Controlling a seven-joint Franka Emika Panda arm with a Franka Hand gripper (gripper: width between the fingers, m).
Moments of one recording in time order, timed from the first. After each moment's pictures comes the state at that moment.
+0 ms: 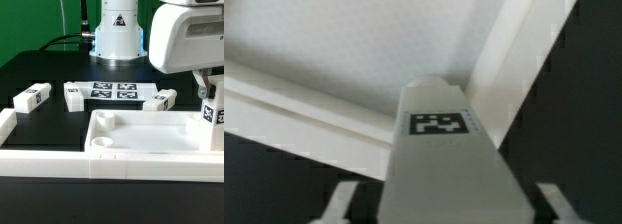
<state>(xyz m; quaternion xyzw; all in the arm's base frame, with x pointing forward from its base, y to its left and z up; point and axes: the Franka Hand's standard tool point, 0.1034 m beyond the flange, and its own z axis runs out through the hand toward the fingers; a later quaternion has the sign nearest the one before) 0.634 0.105 0.106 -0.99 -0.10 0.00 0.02</state>
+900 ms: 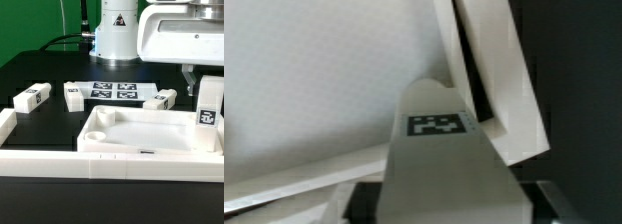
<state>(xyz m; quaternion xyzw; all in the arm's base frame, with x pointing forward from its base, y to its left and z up) 0.637 0.088 0.106 -0.97 0.23 0.00 0.02</state>
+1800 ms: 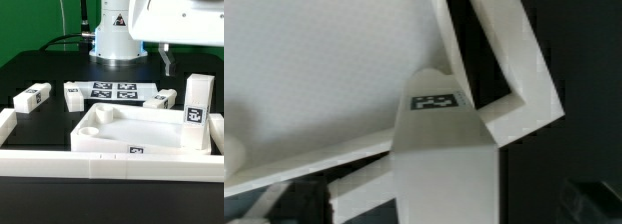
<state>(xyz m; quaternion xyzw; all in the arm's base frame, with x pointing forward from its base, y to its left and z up) 0.625 0.075 0.139 -0.97 0.24 -0.01 0.02</state>
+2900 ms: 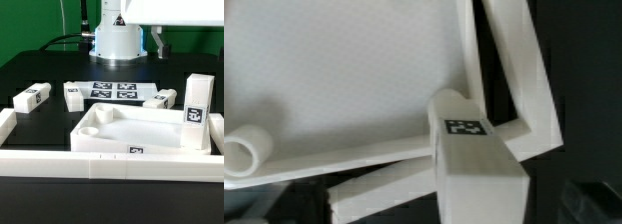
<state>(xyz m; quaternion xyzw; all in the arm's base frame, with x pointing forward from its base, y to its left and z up) 0.594 0.063 0.154 -0.98 0.19 -0.01 0.02</state>
